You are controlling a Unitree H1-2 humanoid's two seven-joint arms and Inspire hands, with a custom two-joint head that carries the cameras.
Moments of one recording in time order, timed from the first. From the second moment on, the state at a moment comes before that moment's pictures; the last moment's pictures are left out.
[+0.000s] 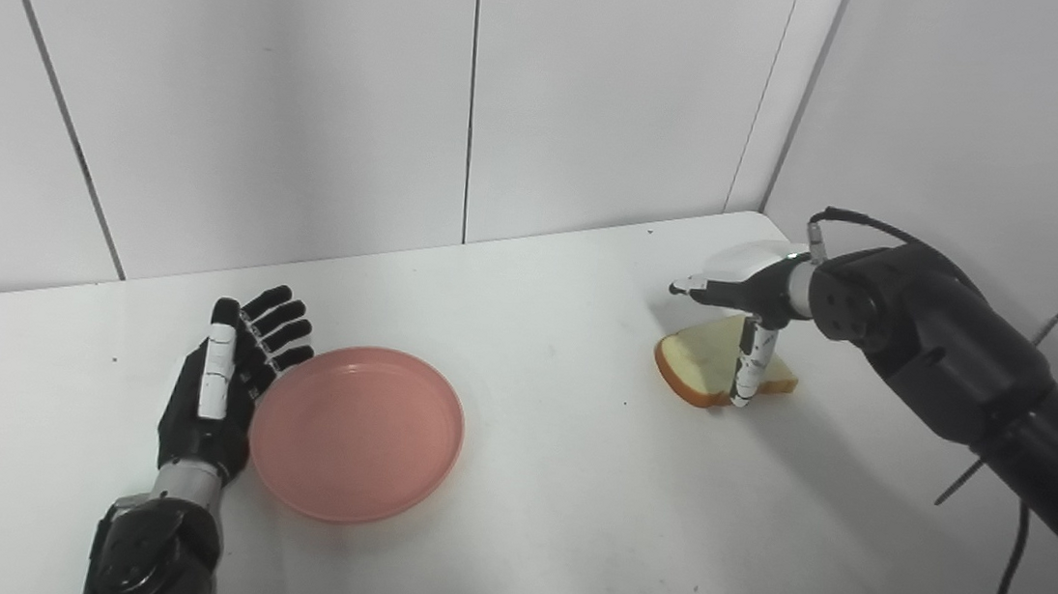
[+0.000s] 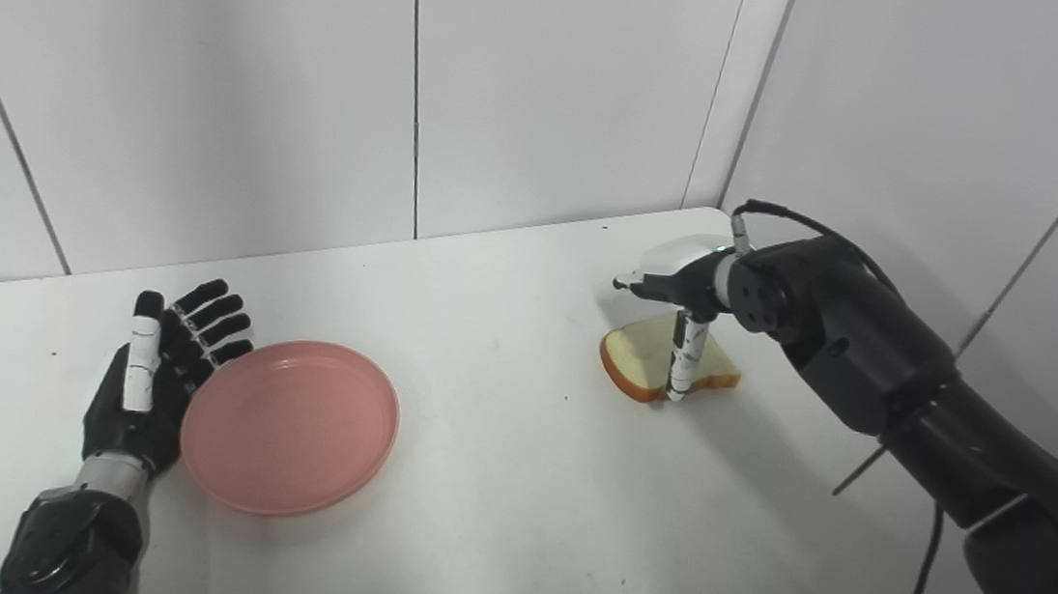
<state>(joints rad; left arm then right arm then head) -0.62 -0.11 0.05 0.79 -0.19 -0.20 -0.18 -0.60 -1.01 0.35 0.04 -0.74 0.23 0.92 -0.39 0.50</state>
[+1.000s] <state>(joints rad) -0.61 -0.11 0.04 0.76 -0.19 -0.18 -0.18 -0.63 -0.92 0.44 0.26 -0.88 0.04 0.77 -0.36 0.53</state>
